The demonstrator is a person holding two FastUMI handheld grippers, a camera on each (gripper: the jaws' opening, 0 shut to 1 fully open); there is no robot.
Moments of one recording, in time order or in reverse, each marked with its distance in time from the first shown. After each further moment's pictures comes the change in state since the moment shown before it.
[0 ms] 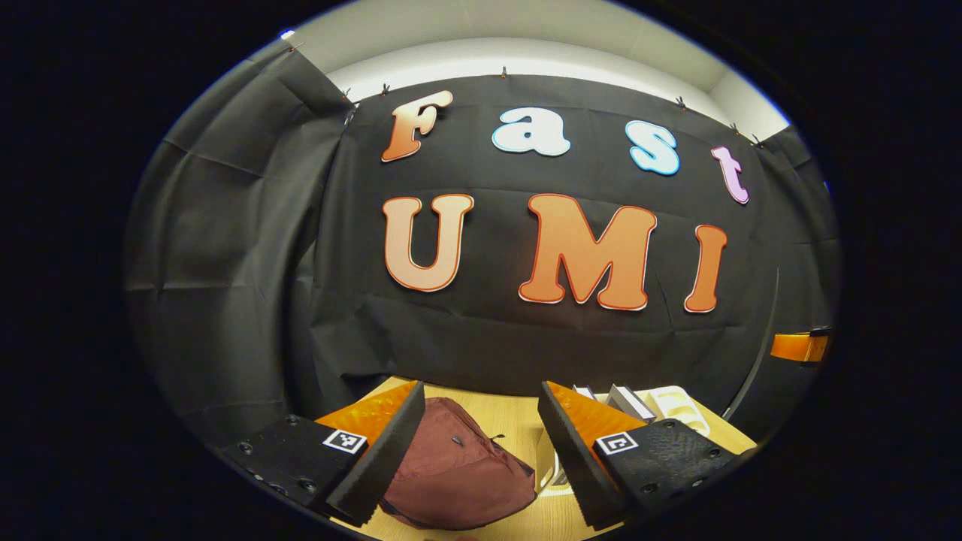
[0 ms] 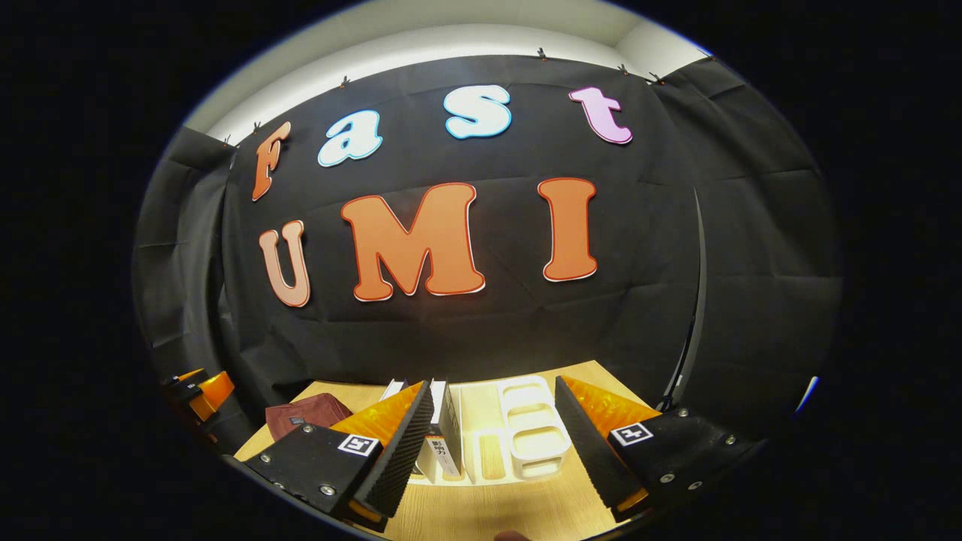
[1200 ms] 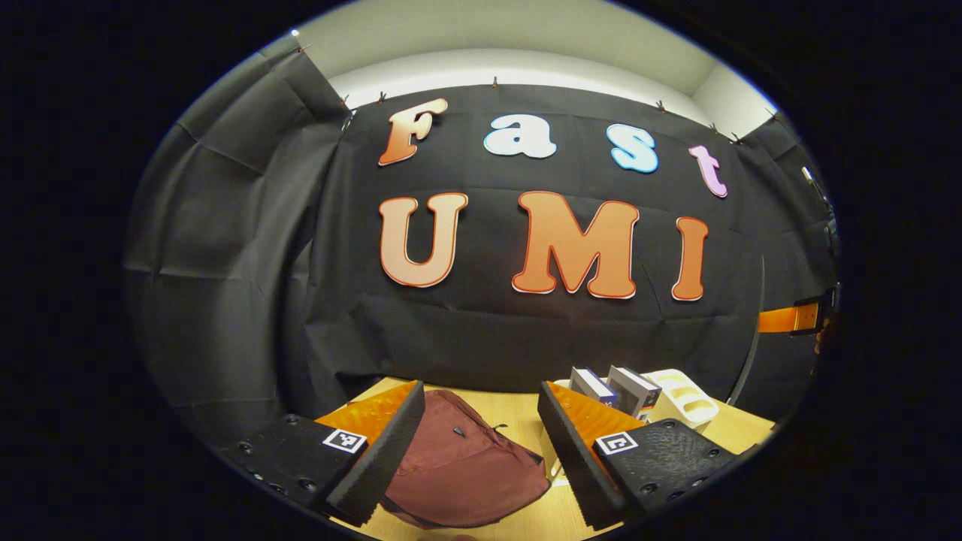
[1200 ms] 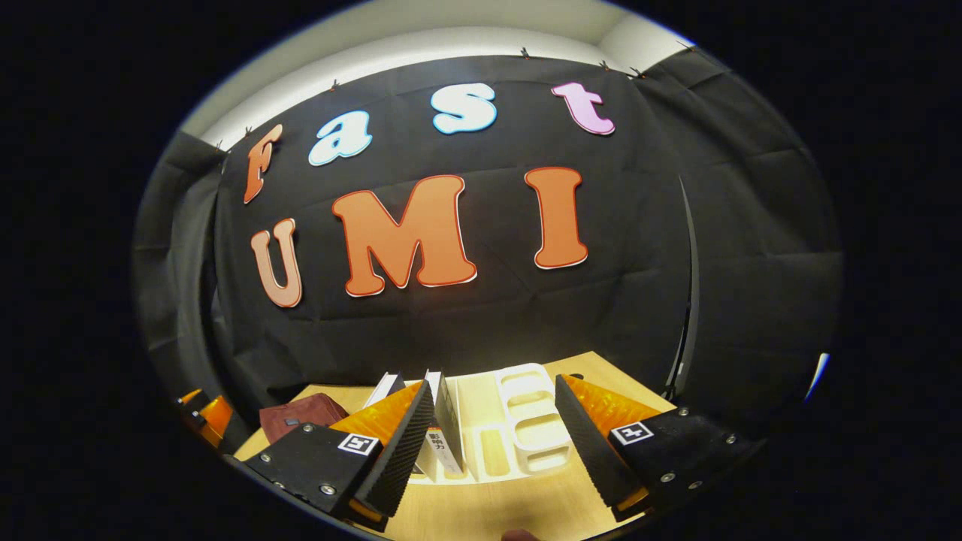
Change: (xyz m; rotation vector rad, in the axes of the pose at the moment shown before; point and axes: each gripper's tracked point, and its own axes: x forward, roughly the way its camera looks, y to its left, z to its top) left arm -0.024 0.020 -0.065 0.037 -0.084 -0.057; right arm 0.000 -0.007 -0.043 -0.003 -0.061 -0.073
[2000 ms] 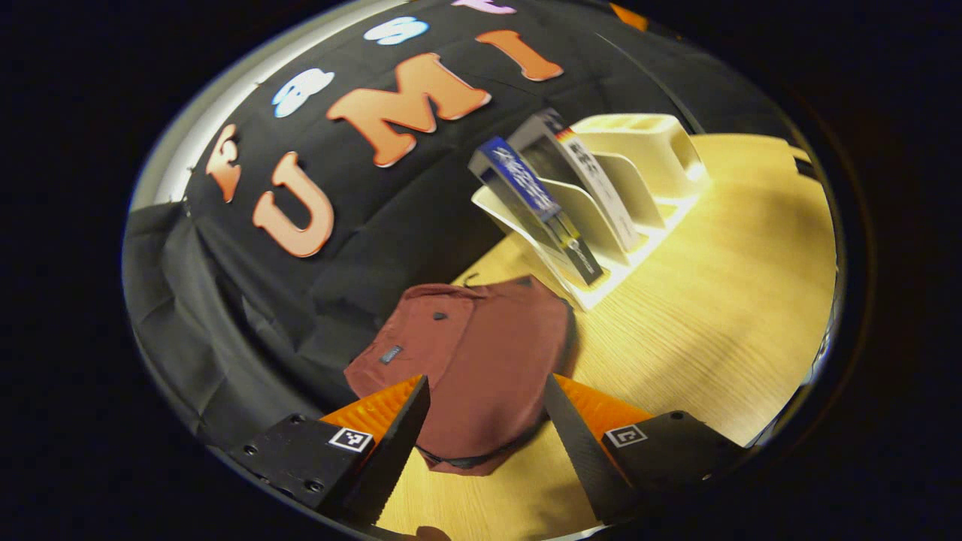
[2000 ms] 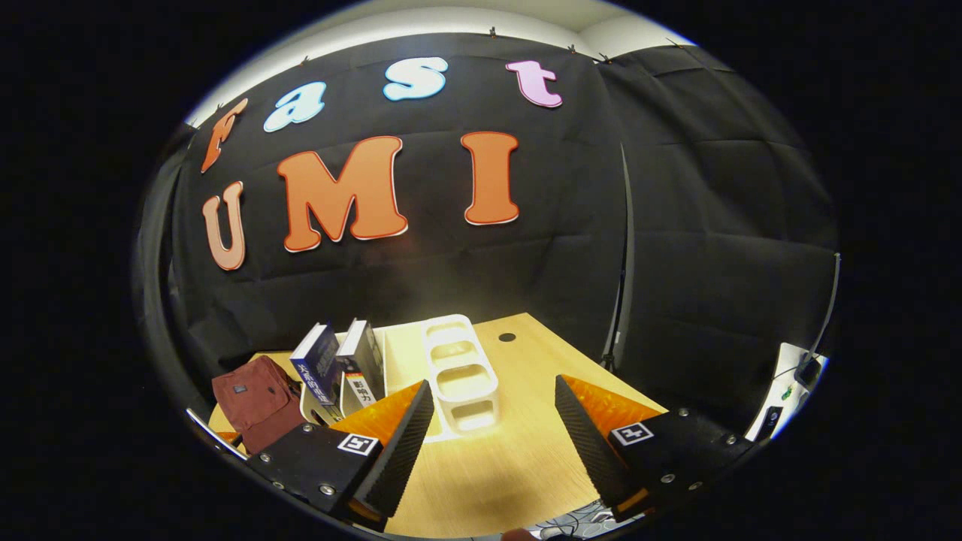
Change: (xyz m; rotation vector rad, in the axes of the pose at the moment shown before) left arm -0.020 -0.051 -0.250 0.843 0.448 -0.157; right arm -0.042 -0.085 -0.063 0.019 0.196 -0.202
